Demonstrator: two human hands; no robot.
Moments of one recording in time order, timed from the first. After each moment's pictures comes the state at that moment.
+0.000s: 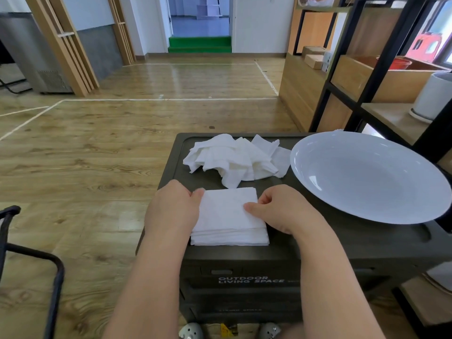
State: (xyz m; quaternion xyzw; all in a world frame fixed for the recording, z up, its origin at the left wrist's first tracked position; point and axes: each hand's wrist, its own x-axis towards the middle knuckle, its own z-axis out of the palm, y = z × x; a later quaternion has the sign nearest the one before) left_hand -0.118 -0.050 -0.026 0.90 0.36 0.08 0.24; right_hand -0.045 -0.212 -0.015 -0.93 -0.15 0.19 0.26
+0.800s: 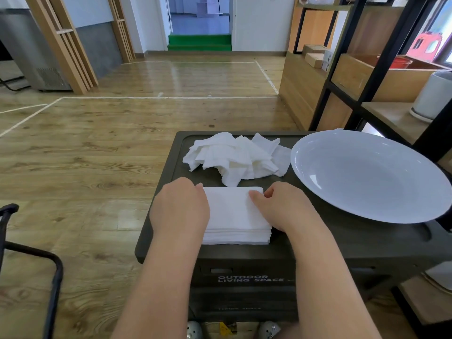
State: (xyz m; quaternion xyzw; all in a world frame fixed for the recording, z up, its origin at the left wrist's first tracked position) left_hand -0.118 -0.066 -0.021 0.91 0.36 0.10 0.16; right_hand -0.044 -0.206 -0.024 -0.95 -0.10 0.13 0.25
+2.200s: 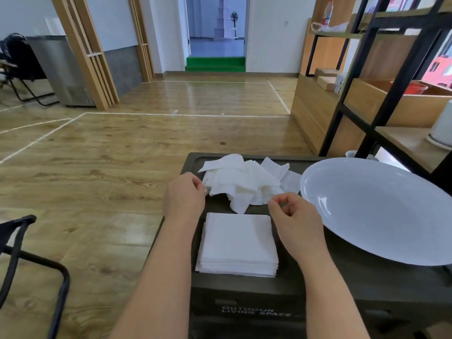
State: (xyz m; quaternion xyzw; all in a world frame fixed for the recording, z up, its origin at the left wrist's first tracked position) left_hand -0.060 -0.017 -0.034 0.87 0.36 0.21 0.26; right_hand -0.034 -0.212 -0.029 -0.84 -0.12 0.03 0.52
